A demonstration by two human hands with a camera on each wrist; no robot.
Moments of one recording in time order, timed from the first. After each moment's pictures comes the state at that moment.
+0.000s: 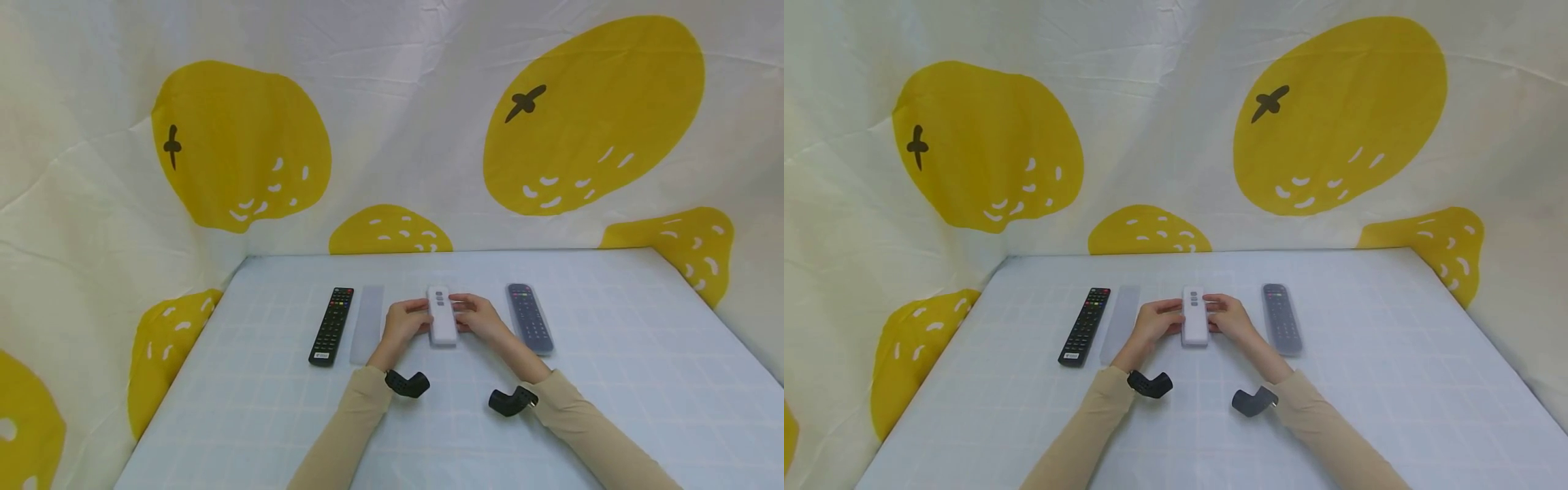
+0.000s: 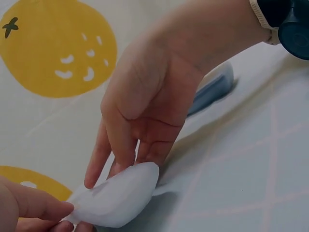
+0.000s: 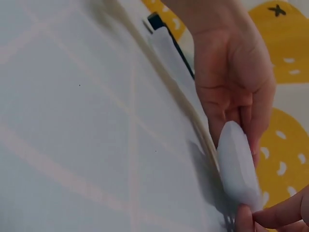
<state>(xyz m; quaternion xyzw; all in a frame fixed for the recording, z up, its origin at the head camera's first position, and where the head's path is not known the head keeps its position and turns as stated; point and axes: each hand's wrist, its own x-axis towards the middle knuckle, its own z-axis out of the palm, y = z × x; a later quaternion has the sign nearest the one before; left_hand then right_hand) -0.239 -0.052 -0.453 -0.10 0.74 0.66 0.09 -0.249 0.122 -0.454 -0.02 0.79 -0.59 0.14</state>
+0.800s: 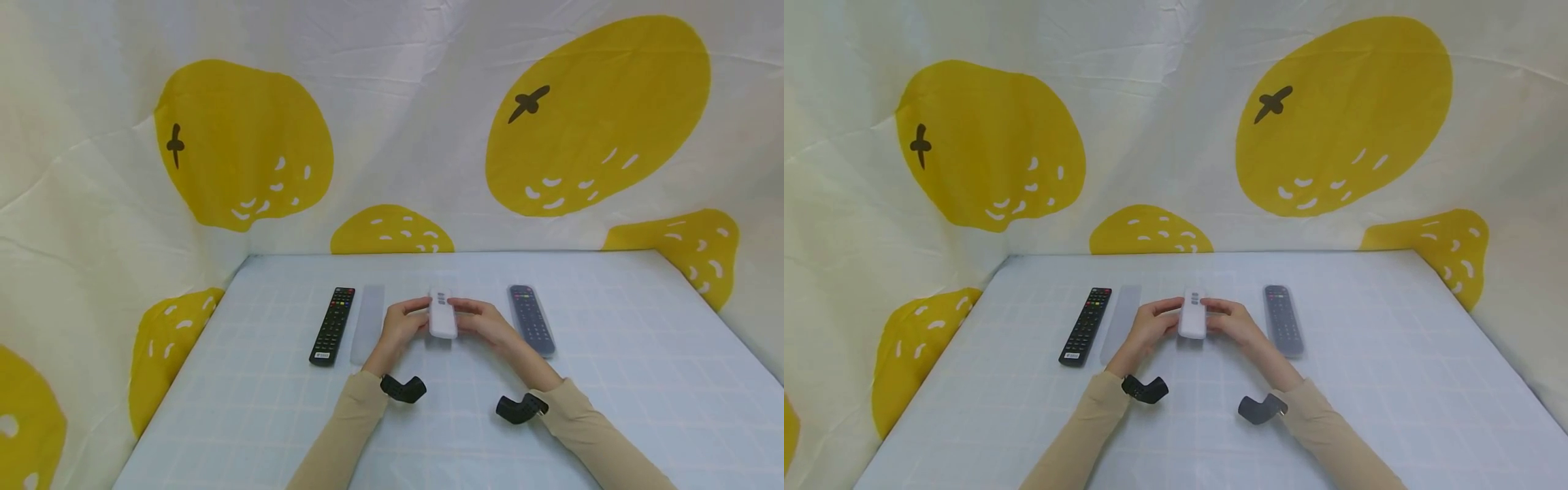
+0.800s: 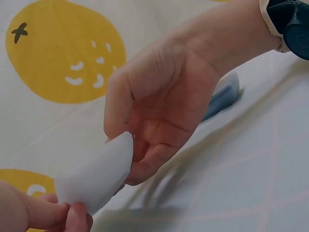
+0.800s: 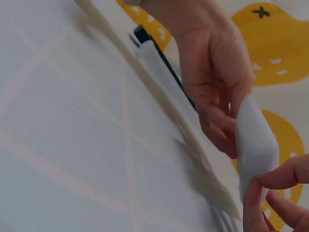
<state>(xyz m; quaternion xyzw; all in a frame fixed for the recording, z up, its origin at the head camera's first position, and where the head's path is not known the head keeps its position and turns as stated) -0.233 -0.059 -0.449 -0.08 0.73 0.67 0.09 -0.241 0.129 -0.452 -0.05 0.75 -0.64 0.17</state>
